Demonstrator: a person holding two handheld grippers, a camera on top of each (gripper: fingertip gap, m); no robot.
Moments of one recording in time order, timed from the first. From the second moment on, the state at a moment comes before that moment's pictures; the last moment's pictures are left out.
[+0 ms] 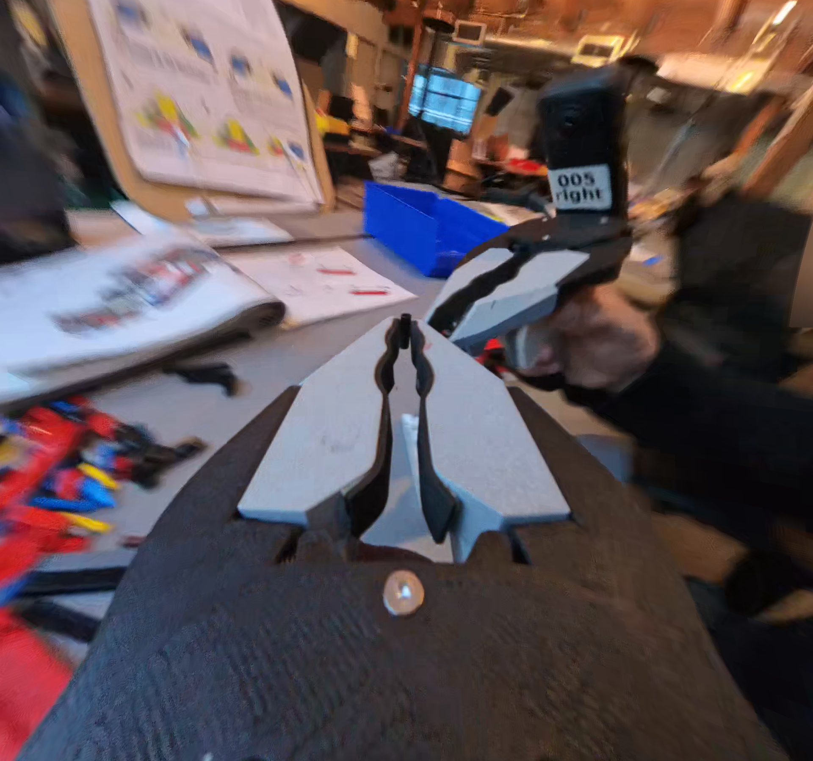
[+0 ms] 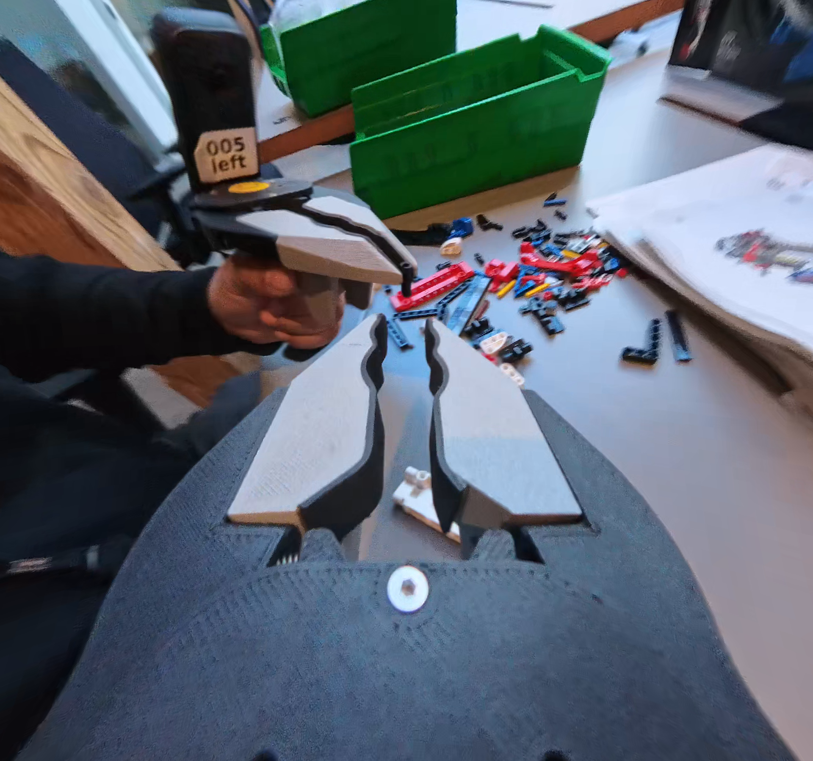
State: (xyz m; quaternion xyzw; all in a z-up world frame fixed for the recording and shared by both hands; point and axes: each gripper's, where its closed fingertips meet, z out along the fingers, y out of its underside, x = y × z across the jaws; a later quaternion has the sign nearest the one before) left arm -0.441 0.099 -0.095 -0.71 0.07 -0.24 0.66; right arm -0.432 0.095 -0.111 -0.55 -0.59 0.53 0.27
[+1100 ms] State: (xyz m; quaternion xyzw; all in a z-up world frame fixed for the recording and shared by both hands) left arm -0.522 0.092 -0.092 -0.71 -0.11 -0.42 0.55; right arm -0.409 0.135 -0.182 -0.57 -0.75 0.21 0.25
